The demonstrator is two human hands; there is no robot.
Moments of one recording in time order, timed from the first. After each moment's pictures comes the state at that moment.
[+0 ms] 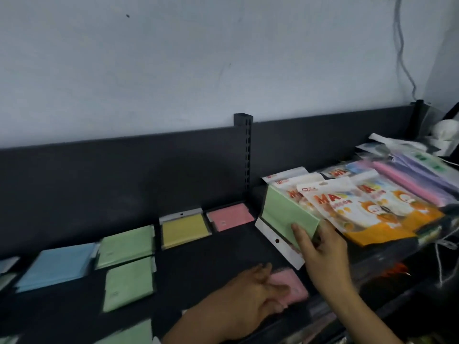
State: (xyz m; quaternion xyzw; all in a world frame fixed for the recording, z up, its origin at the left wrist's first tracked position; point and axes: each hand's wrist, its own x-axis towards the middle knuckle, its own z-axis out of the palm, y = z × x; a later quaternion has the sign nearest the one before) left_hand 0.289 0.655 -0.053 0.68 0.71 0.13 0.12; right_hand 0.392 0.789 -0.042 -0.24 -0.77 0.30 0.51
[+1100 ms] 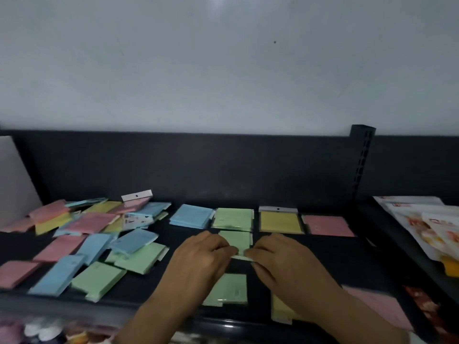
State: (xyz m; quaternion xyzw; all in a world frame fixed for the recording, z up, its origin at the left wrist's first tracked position) left_hand 0.270 0.461 -0.023 0.42 0.86 0.13 -0.27; right_hand 0.326 0.651 -0.018 0.23 -0.93 0.00 0.31
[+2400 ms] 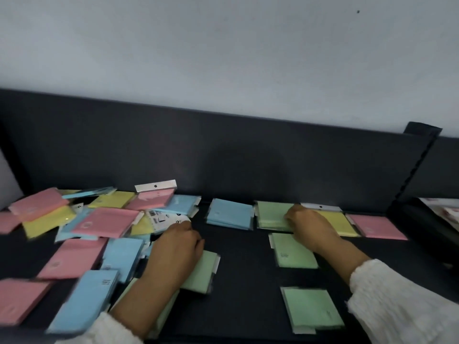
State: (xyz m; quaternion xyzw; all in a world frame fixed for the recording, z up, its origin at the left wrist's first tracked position) left_hand 0.116 0.332 -0.080 0.24 0.94 0.17 -0.18; right_hand 0.153 0.618 -0.048 -0.08 -0.99 -0.07 0.04
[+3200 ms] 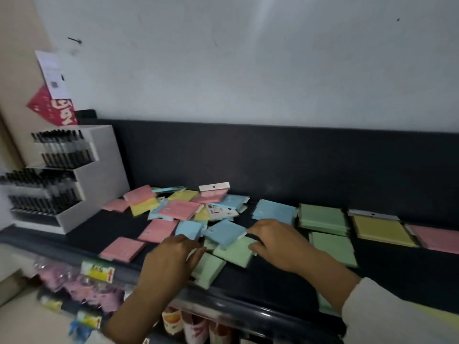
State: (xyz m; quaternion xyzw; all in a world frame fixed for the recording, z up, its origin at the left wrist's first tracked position) left_hand 0.210 0.243 -0.066 0.14 0.95 0.10 -0.25; right_hand 0.197 0.479 -0.028 0.21 -0.97 0.06 0.06
